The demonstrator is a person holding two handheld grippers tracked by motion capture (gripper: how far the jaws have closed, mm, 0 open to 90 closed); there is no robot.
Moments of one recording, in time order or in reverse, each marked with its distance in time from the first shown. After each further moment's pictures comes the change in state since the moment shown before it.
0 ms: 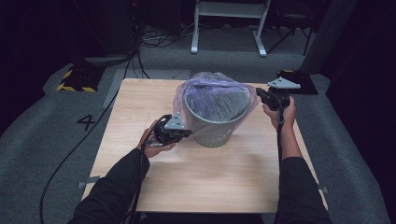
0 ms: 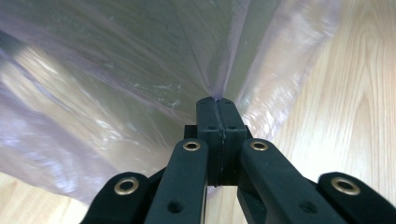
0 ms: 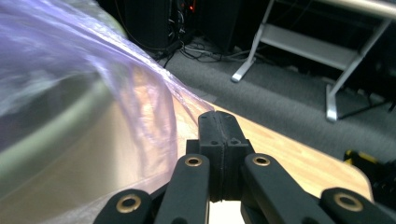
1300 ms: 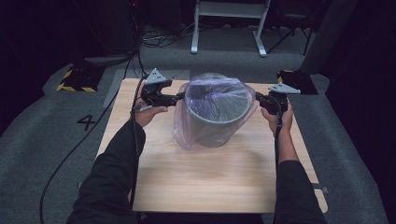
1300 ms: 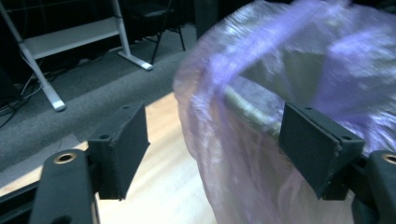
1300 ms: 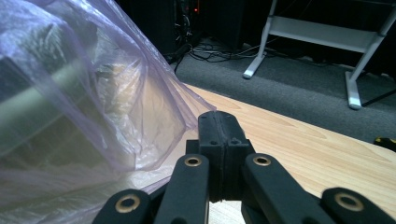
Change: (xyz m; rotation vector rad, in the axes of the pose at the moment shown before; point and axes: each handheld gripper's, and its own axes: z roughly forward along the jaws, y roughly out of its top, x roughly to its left) left arm 0.096 0.054 -0.047 -0.292 0.259 -0.296; right arm 0.000 -0.020 0.006 -0.023 0.037 0.090
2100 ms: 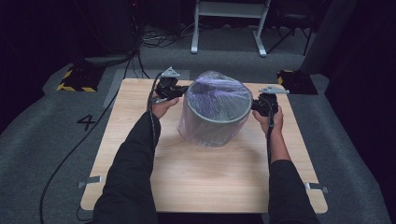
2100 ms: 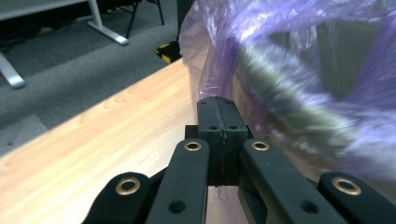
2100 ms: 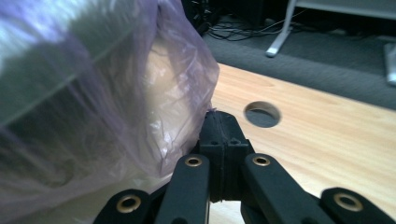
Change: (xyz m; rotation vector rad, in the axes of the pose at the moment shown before) left arm 0.013 -0.012 0.065 0.122 -0.120 -0.064; right arm 0.012 -0.014 0.028 0.082 0.101 0.068
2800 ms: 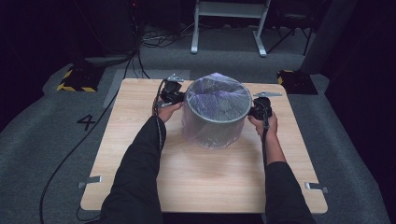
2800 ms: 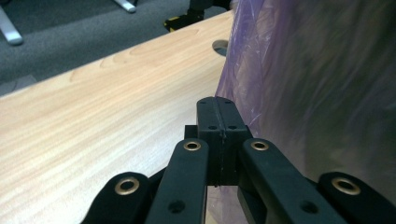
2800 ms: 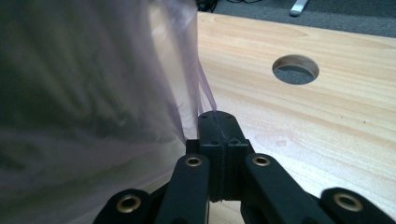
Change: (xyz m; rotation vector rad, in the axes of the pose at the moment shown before) left arm 0.006 -0.022 0.027 0.078 0.054 -0.092; right arm 0.000 -0.021 0.023 0.126 0.058 0.078
